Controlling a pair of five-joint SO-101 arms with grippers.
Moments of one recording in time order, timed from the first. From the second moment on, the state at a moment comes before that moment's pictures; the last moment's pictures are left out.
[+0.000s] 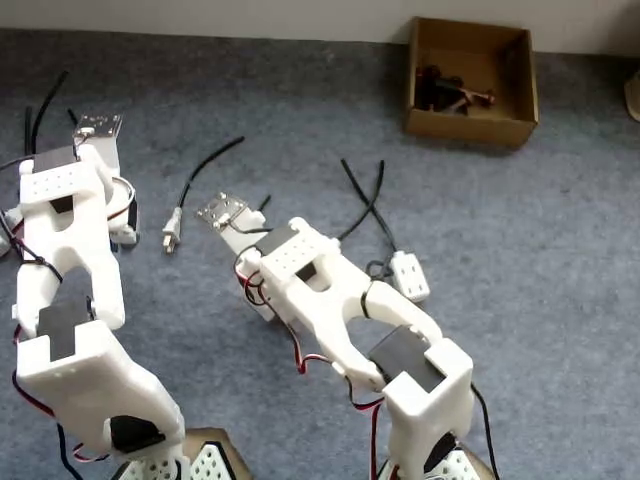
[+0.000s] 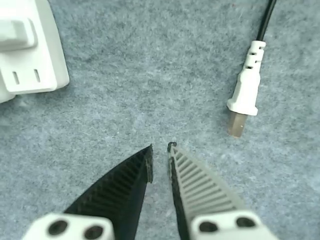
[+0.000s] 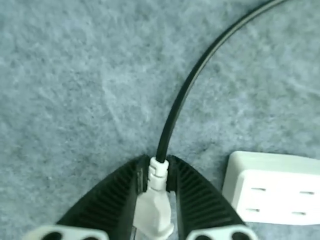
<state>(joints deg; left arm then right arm) -25.2 14.8 3.1 76.6 -8.1 -46.4 16.5 14.2 57.1 12.6</state>
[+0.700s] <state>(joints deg) -25.2 14.8 3.1 76.5 -8.1 -46.6 17.5 7.3 65.0 12.6</state>
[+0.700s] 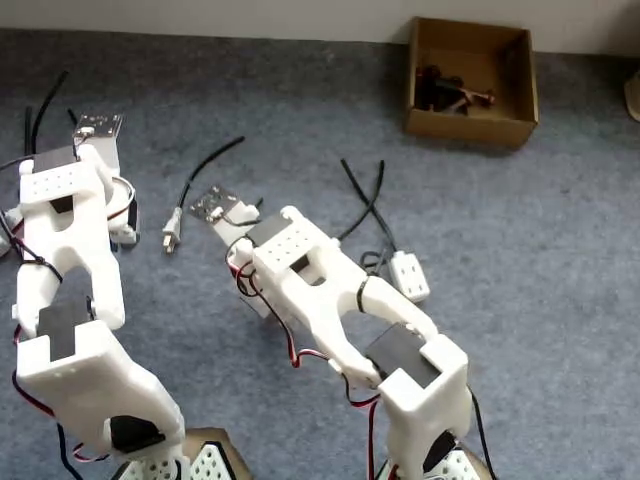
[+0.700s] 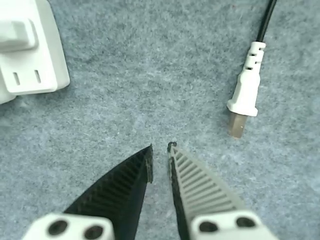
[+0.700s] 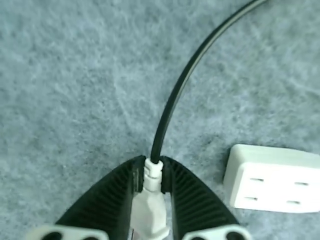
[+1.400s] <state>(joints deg) -25.2 14.8 3.1 76.5 -8.1 -50.4 17.5 -5.5 82.1 12.7</state>
